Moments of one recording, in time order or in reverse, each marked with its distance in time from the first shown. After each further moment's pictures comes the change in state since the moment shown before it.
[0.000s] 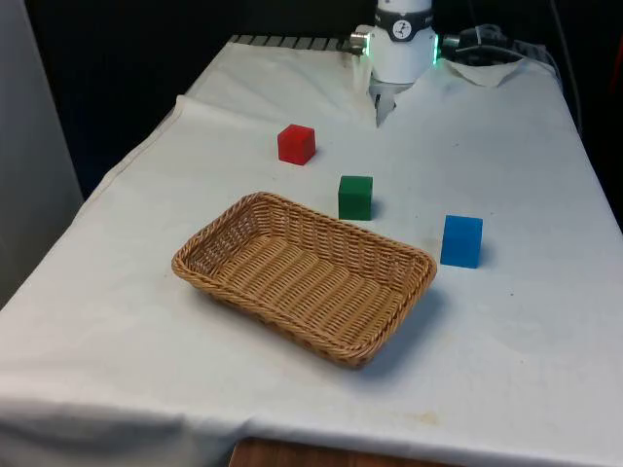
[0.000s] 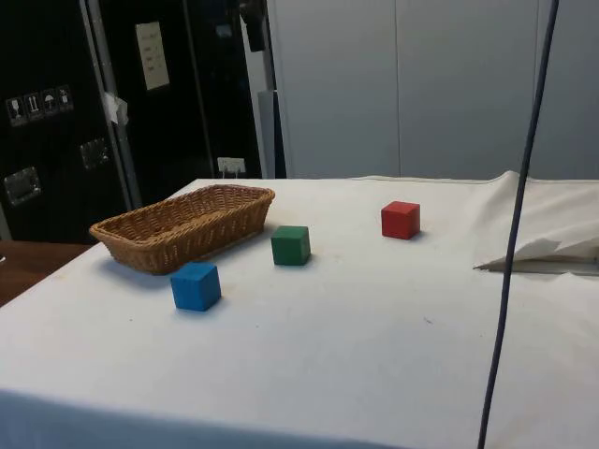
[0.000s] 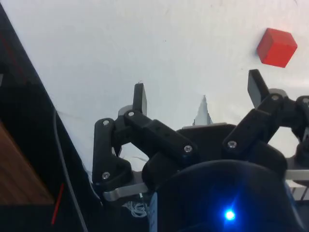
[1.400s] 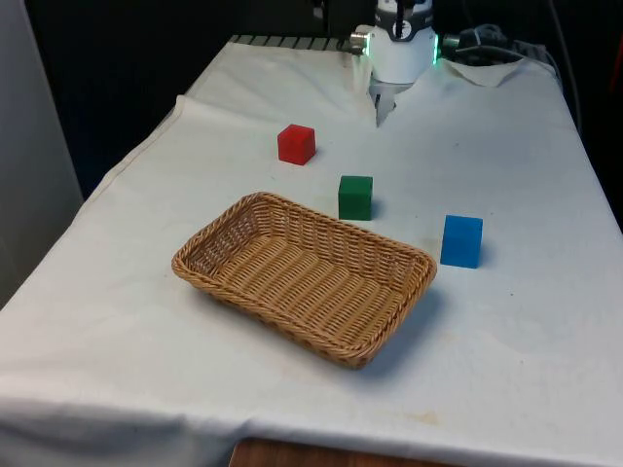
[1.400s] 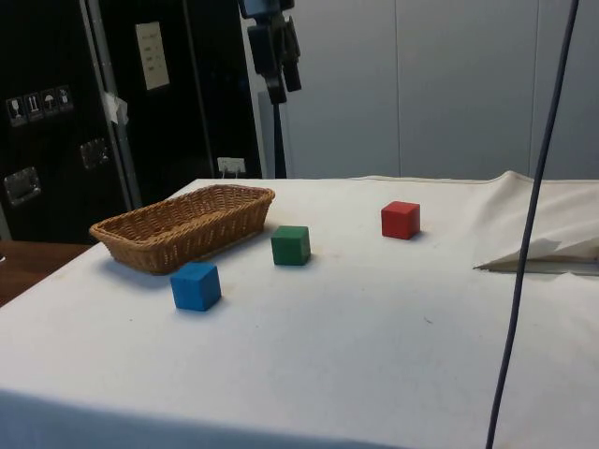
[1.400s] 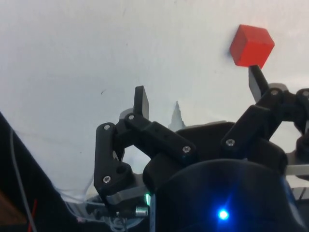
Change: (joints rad) arm -0.024 -0.030 -0.022 -0.217 -0.099 0.167 -0.076
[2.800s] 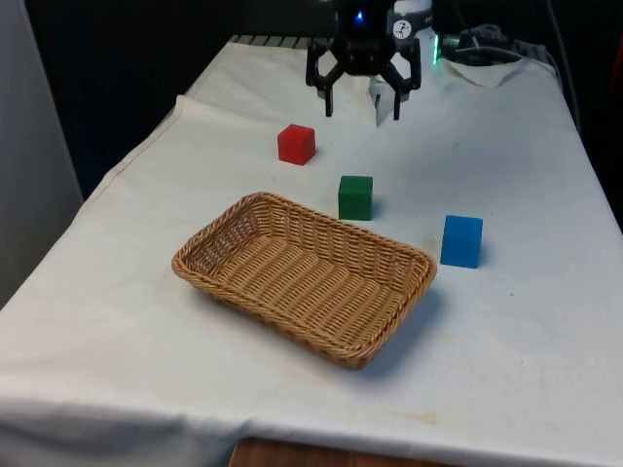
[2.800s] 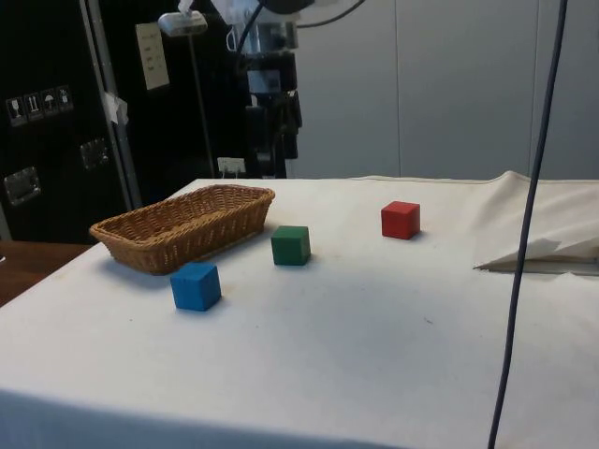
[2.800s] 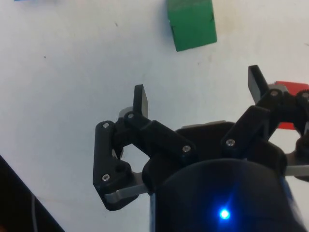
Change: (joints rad) arm -0.003 0.139 -0.004 -0.146 0.147 0.383 0.021
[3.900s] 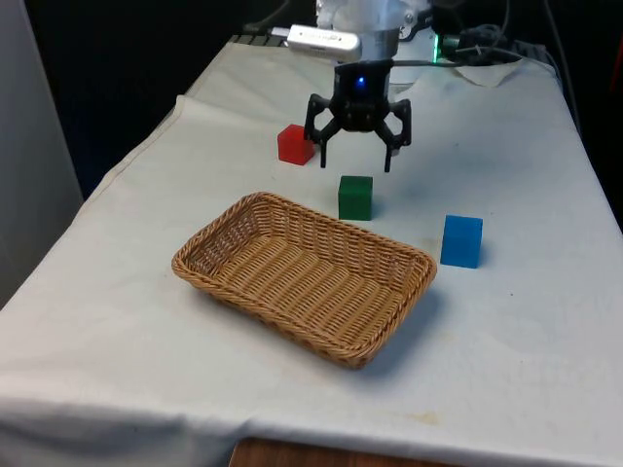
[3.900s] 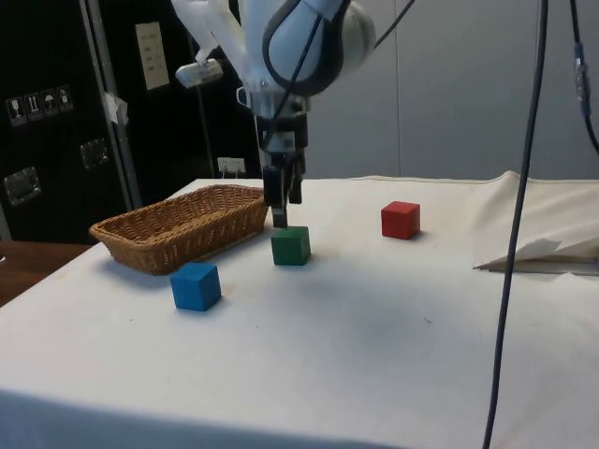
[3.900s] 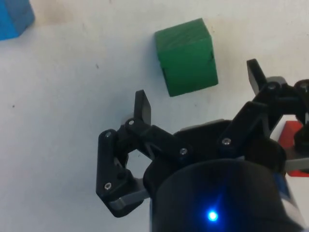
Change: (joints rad) arm -0.013 0.155 0.029 -0.081 0.042 0.286 -0.125
